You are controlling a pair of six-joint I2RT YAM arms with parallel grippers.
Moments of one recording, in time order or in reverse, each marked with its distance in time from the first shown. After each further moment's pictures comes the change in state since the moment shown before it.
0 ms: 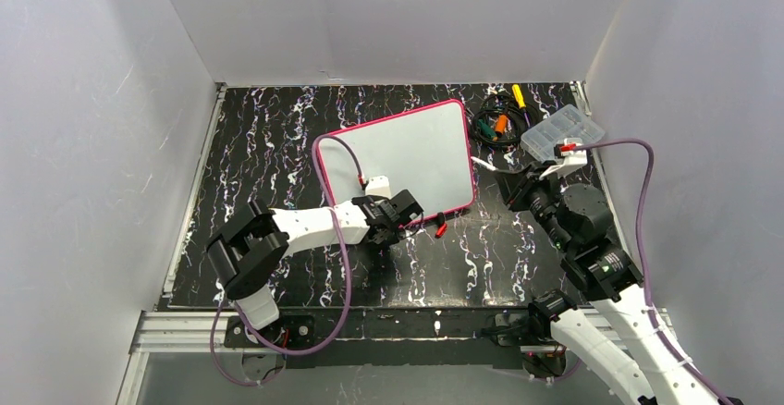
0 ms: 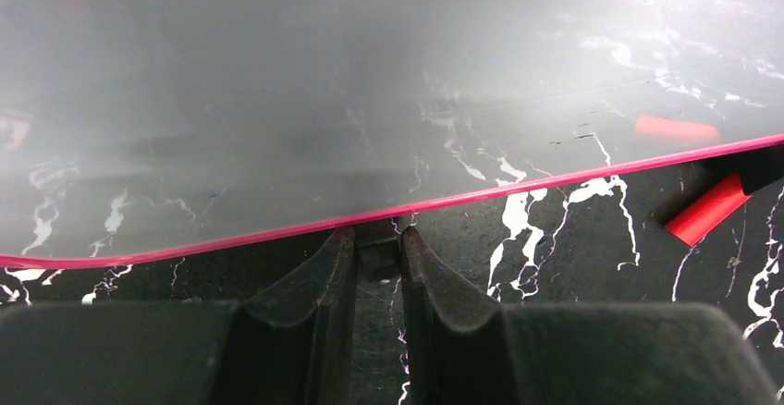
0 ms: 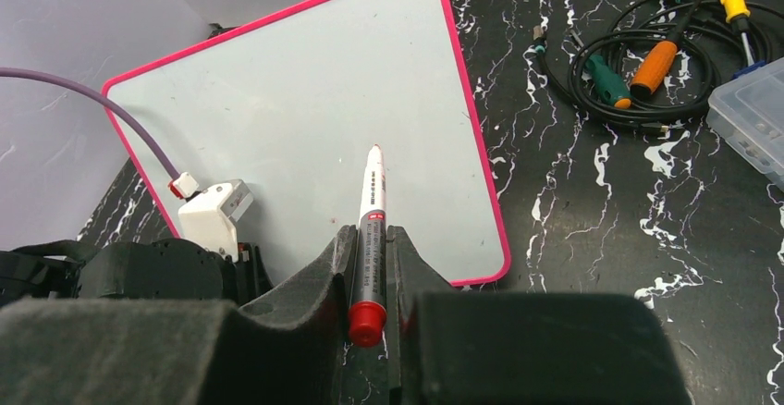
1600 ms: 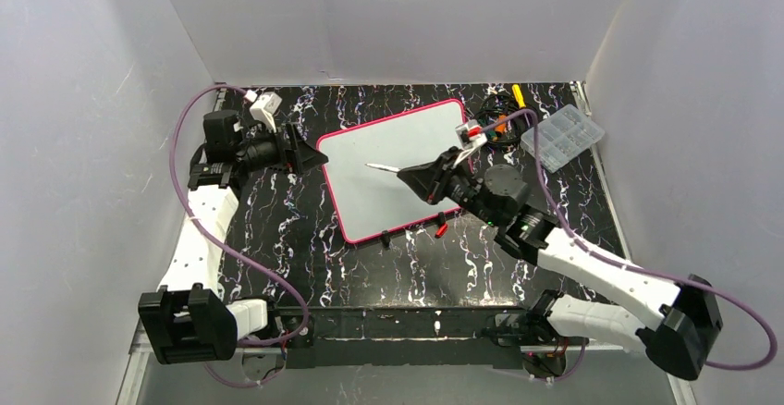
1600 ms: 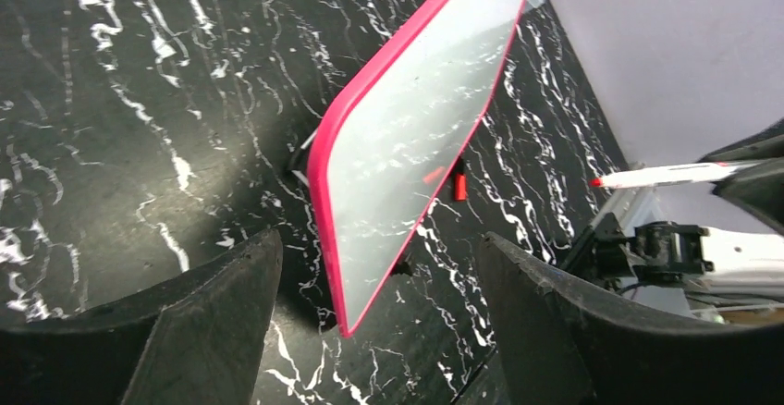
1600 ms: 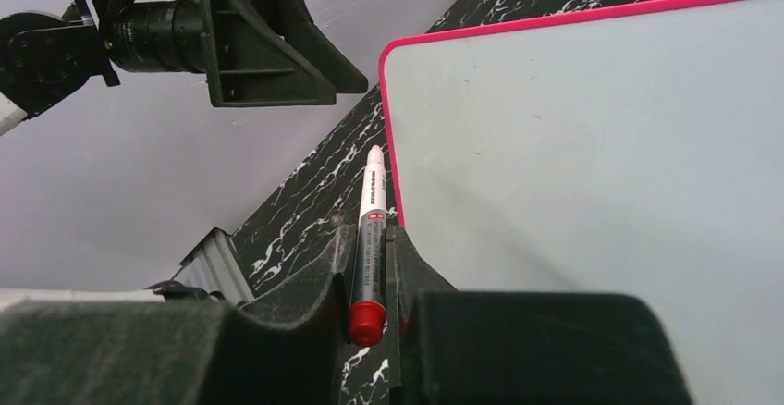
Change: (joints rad) left arm 1.060 -0.514 0.037 0.111 1.272 0.922; right arm 0.334 0.441 0.017 0.557 -0.170 0.137
